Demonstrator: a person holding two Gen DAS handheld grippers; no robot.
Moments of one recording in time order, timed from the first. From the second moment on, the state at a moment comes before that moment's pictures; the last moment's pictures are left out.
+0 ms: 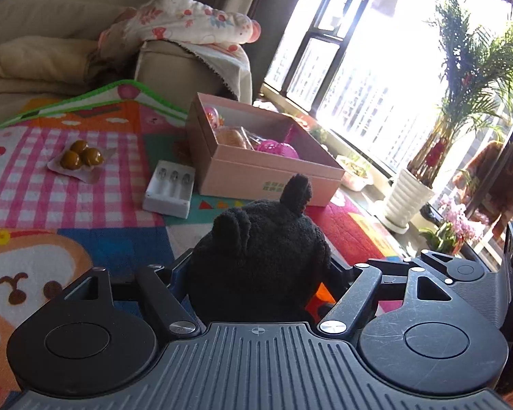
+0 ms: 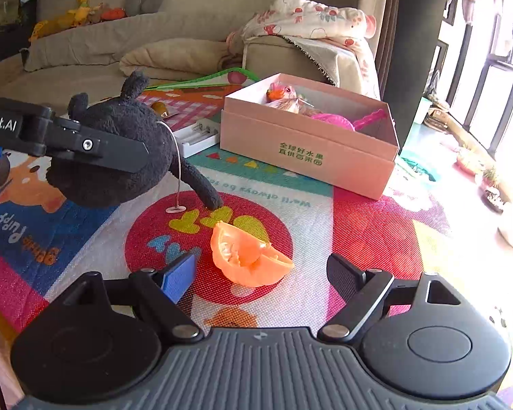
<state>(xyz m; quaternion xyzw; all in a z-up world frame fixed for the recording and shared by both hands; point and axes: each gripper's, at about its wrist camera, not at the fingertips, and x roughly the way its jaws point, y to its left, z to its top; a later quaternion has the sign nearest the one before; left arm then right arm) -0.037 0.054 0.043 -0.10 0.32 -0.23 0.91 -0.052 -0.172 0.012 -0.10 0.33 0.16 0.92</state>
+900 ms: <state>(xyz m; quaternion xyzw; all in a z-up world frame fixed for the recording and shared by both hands) 0.120 -0.038 0.095 -0.06 0.18 -0.25 0.95 -0.054 -0.217 0.026 -0.02 0.28 0.10 0.95</state>
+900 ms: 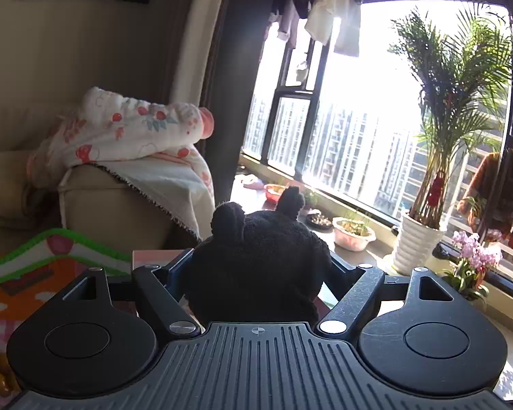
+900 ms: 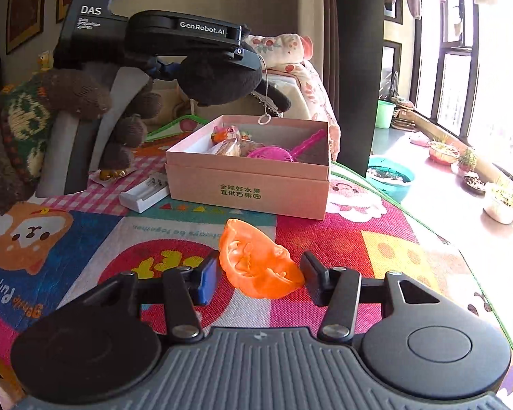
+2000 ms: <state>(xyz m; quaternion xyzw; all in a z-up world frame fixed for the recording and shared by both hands) 0.008 0.027 0.048 -0.06 0.26 -0.27 0.93 -0.040 -0.218 0.001 -0.05 0.35 0.08 0.93</state>
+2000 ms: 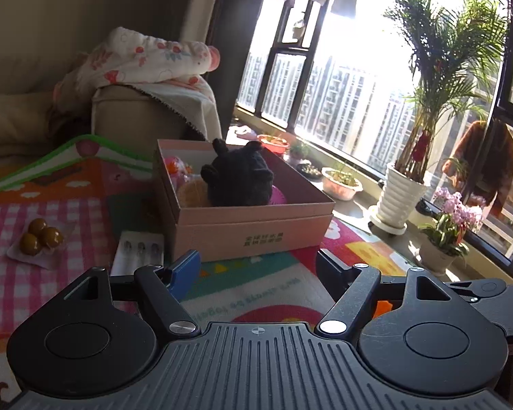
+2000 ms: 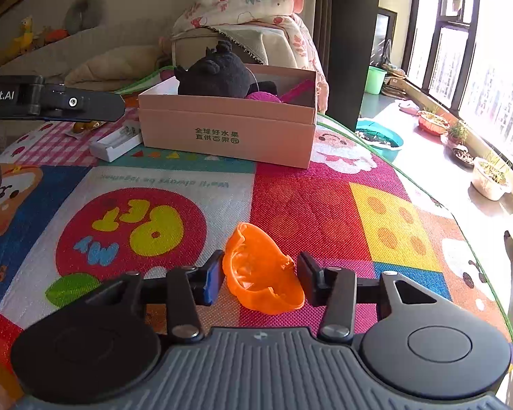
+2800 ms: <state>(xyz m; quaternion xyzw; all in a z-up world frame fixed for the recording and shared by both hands) 0.001 0.090 0.017 -0.07 0.27 -0.18 0.94 0.146 -0.220 0.144 0.02 0.23 0.04 0.97</state>
